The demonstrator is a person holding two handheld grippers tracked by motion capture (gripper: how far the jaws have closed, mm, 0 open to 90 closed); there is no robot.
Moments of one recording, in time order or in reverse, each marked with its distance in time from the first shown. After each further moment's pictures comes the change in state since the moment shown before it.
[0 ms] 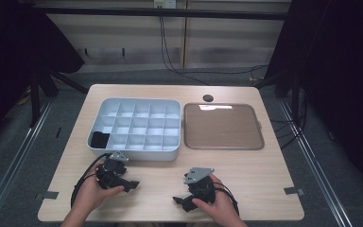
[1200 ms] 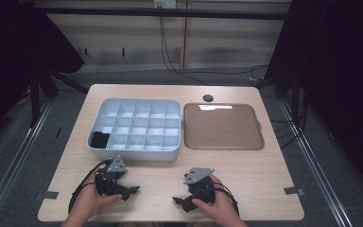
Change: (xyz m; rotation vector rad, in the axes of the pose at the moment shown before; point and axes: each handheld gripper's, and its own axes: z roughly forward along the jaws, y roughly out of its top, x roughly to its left) left arm -0.009 -0.019 0.005 -0.101 0.042 0.153; right arm 0.000 0.000 0.000 0.000 -0.001 -0.007
